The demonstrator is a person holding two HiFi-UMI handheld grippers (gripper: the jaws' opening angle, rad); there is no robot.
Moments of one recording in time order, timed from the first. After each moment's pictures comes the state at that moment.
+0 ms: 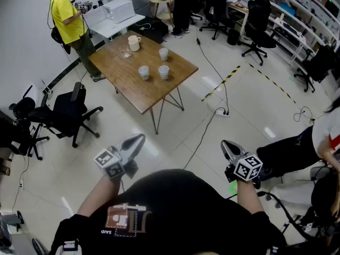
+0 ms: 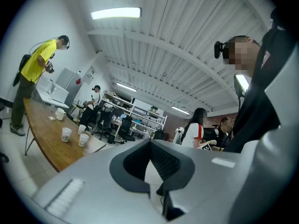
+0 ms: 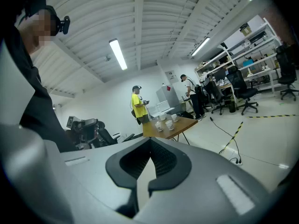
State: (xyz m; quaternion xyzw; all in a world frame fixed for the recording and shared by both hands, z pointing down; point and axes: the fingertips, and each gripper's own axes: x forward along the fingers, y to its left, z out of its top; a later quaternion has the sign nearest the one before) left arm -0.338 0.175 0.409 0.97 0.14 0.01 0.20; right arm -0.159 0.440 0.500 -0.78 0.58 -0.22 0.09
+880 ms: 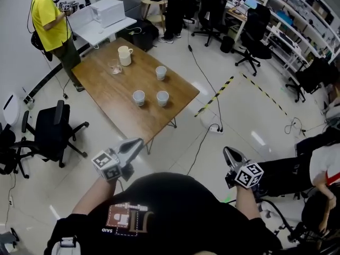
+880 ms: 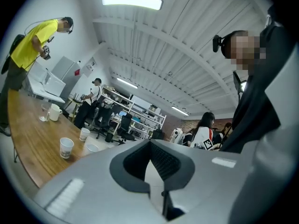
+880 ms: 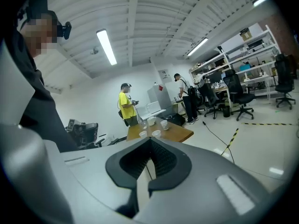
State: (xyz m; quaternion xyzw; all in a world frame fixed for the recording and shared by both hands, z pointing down) left arm -0.176 0.002 0.453 0.96 0.18 0.02 0.21; right arm -0.008 0.314 0.495 -0.82 0.53 -0.22 0.07
